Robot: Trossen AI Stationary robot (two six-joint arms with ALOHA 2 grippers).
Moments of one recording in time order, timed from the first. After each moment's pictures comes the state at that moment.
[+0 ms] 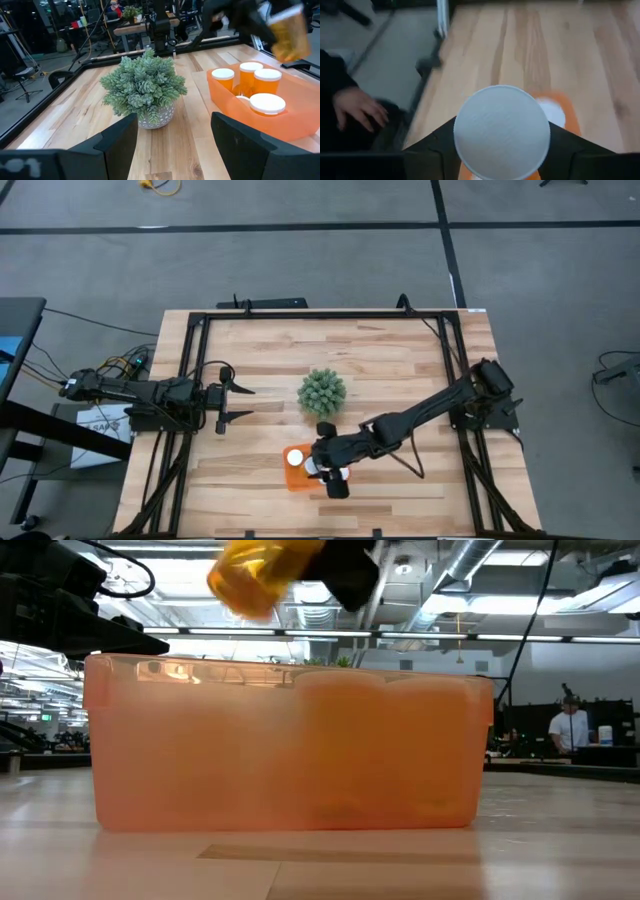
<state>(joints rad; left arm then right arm) -0.13 0.18 0.01 0.05 -0.13 0.13 0.41 1.87 1.36 -0.12 0.05 0.24</state>
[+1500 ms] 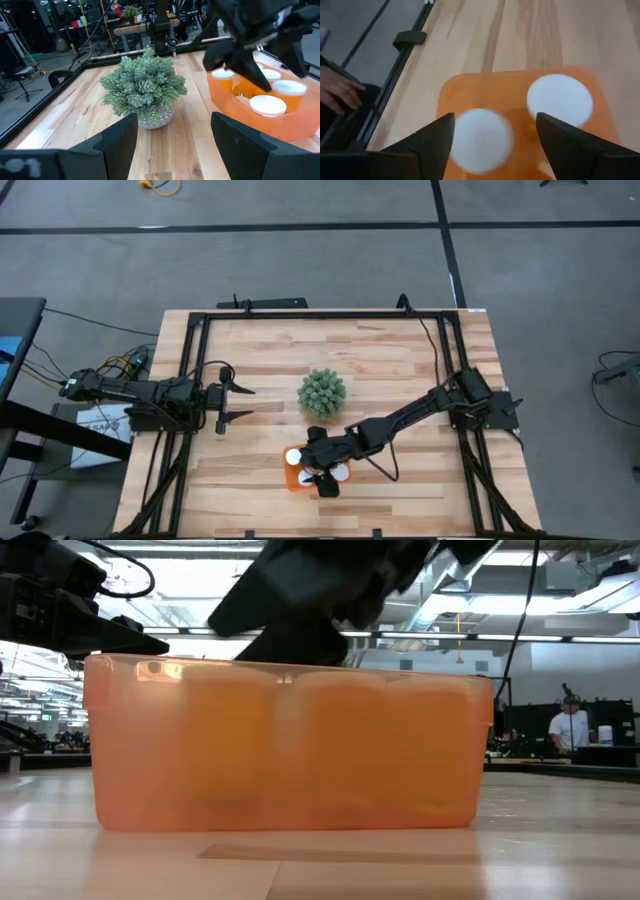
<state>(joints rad) -0.13 0.18 0.01 0.05 -0.13 0.13 0.38 2.05 1.37 -0.02 -0.03 0.20</state>
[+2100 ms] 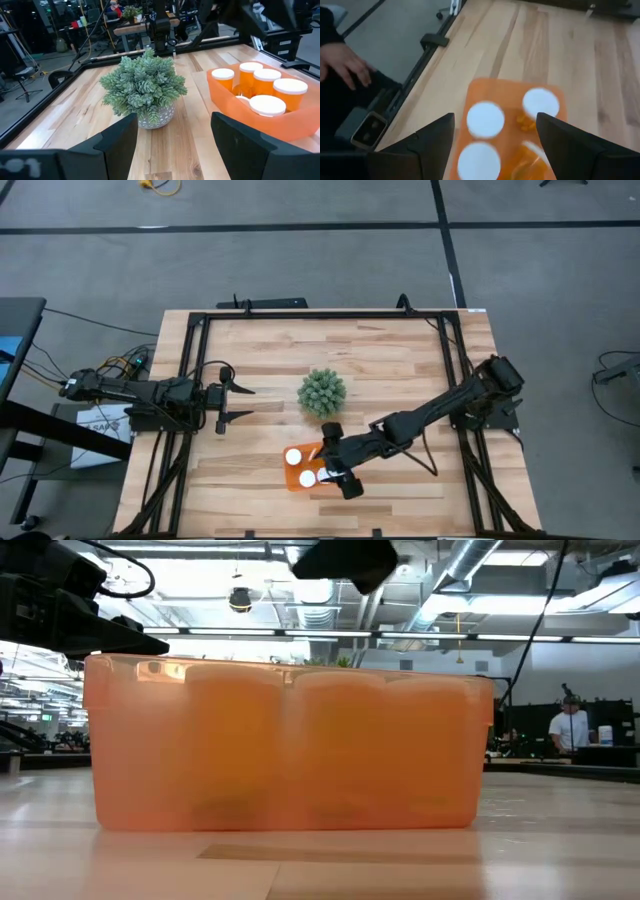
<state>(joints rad) -0.13 0.18 0.01 0.05 -0.13 0.13 0.44 1.80 1.29 -0.16 0.06 0.04</state>
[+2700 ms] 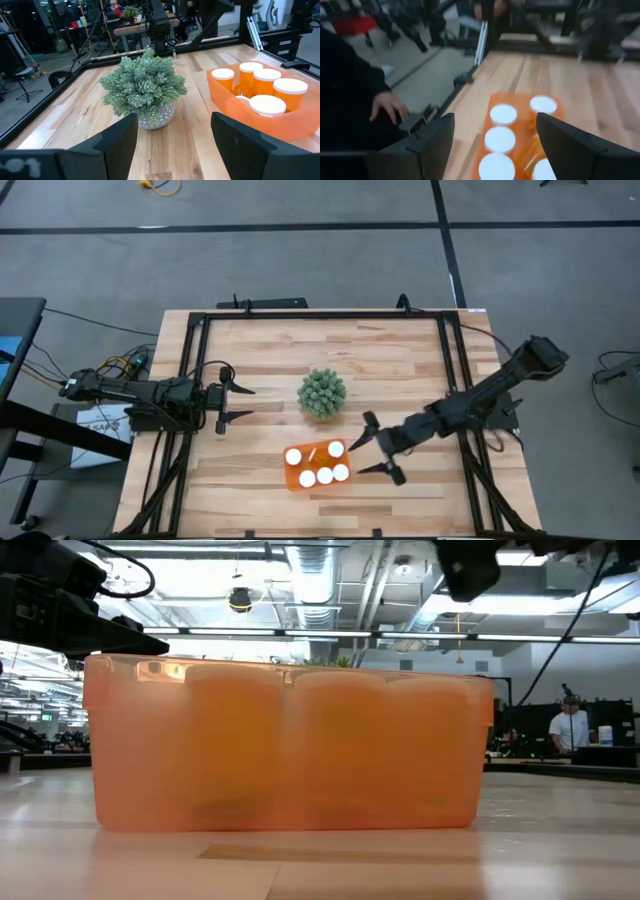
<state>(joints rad) -0.13 0.18 0.01 0.05 -0.13 0.13 0.49 1.38 0.65 0.44 0.05 0.08</state>
